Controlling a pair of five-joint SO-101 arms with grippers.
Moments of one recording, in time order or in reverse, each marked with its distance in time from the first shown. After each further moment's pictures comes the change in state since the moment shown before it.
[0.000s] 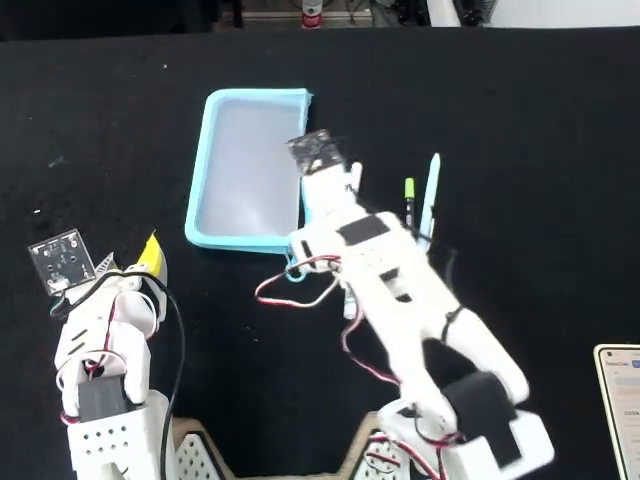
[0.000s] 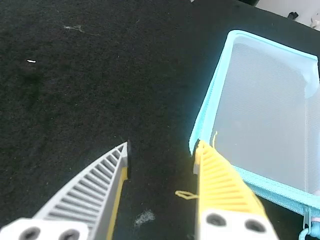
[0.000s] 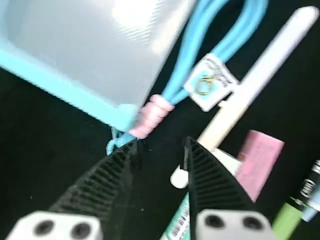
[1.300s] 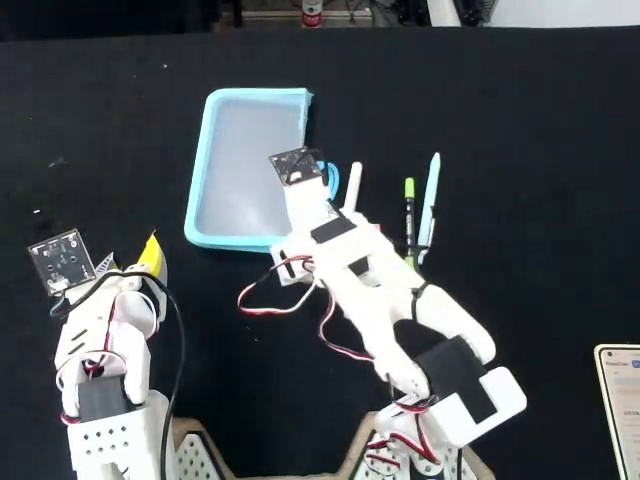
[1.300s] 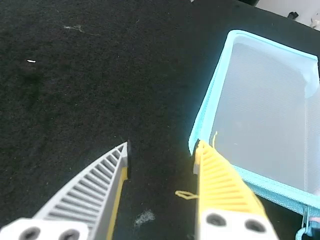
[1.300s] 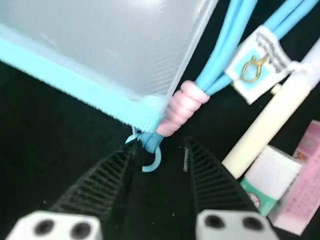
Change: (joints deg) left arm 0.0 0.0 0.0 0.0 0.0; right arm -5.3 12.2 -3.6 -0.4 -7.3
